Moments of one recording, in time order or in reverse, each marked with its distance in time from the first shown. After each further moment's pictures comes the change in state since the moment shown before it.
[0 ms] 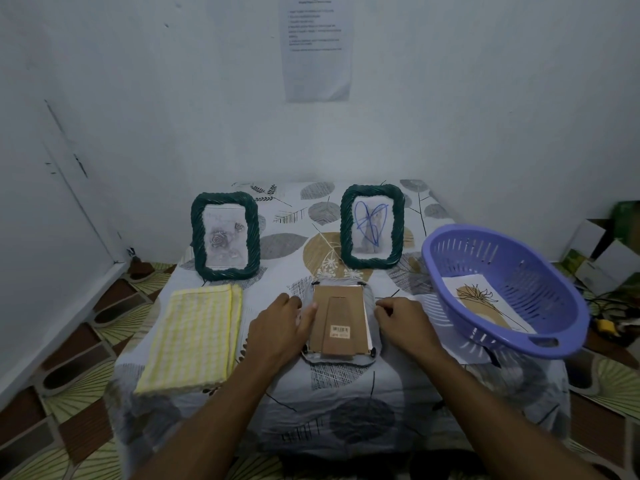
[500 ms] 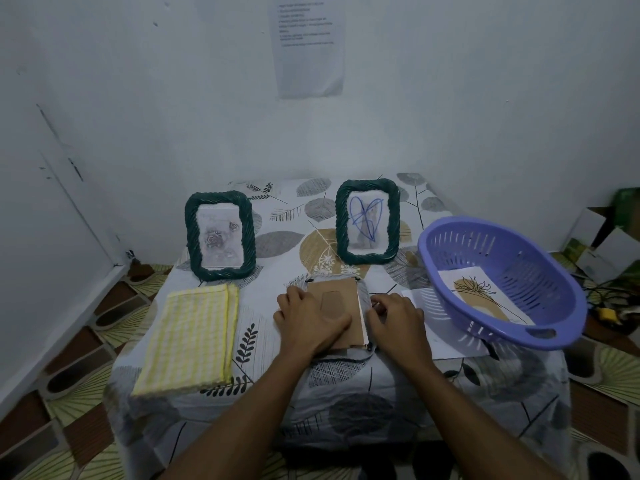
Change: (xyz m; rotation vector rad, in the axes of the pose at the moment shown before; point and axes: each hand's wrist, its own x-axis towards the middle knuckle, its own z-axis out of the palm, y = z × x) left_hand 0.012 0.059 0.010 -0.019 -0.209 -0.277; right_hand -0.011 0.004 0.021 -0.014 0.199 -0.034
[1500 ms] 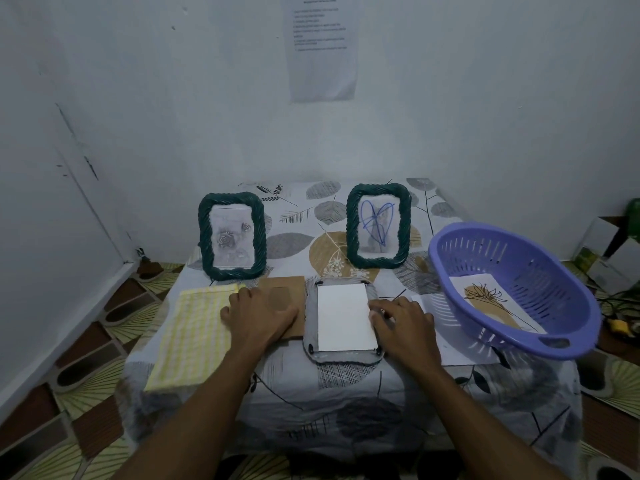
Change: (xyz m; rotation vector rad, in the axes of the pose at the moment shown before) left_hand 0.024 -0.077 -0.036 0.153 0.149 -0.206; right_hand 0.001 0.002 0.003 -0.063 -0.049 -0.037
